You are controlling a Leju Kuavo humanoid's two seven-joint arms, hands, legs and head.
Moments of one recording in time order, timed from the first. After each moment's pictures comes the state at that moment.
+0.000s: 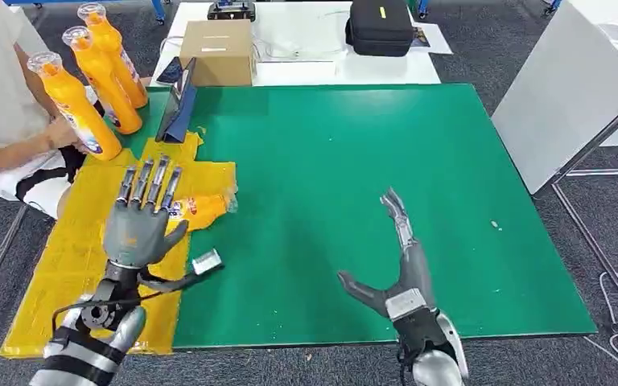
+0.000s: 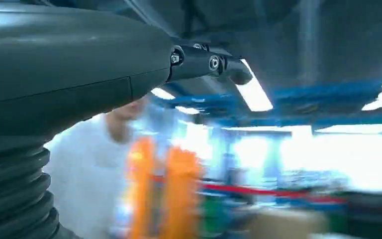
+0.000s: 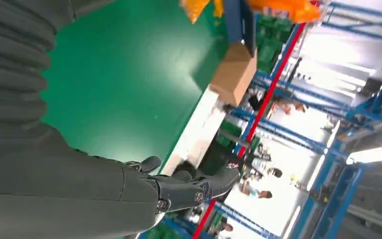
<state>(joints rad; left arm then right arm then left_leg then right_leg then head) -0.13 0.13 -0.30 -1.47 -1.35 0.70 -0.16 0.08 -0.02 0.37 -1.72 0.31 -0.25 -0.35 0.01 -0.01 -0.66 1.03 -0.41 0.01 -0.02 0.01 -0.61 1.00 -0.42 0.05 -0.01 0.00</state>
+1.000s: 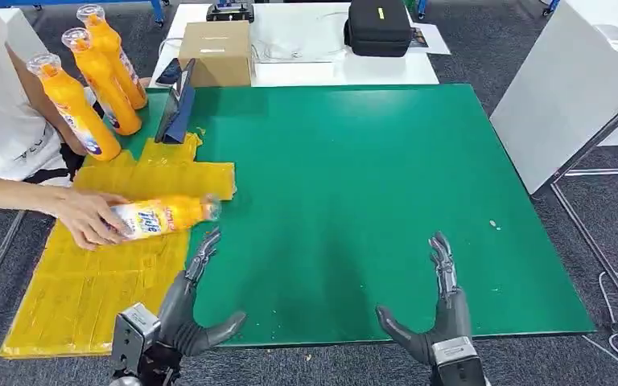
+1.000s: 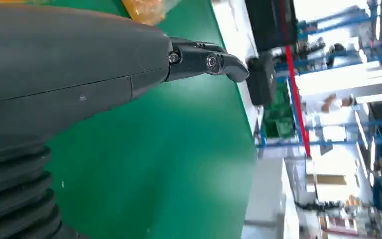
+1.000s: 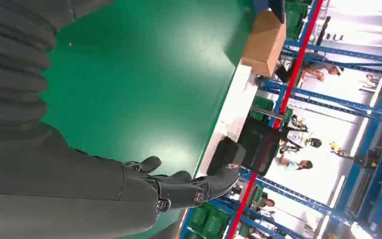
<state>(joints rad) 0.18 0.01 -0.37 -1.72 -0.09 0.11 -0.39 0.30 0.00 0.26 -1.84 0.26 -0.28 -0.37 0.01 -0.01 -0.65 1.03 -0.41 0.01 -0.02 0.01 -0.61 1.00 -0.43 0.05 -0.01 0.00</state>
